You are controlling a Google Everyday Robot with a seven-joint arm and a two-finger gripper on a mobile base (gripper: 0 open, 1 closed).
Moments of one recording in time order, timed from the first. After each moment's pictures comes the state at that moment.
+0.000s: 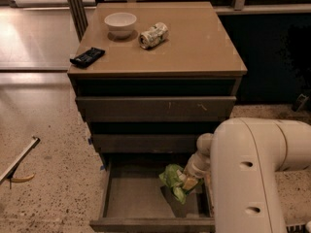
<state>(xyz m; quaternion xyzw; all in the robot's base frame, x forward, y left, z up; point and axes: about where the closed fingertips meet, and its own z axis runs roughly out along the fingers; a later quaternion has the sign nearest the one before) 0.555 -0.146 0.314 -0.64 0.75 0.16 0.08</state>
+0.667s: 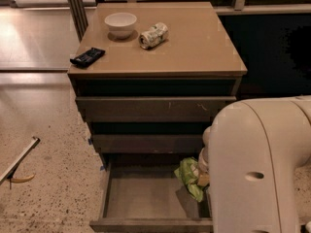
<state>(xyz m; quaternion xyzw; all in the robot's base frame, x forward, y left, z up) 0.535 -0.198 0.401 -0.65 0.76 0.06 0.04</state>
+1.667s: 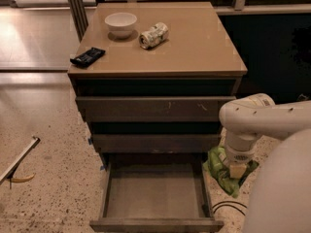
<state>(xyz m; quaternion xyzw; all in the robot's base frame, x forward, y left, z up) 0.477 -0.272 0.584 -0.64 0.76 -0.05 -0.05</state>
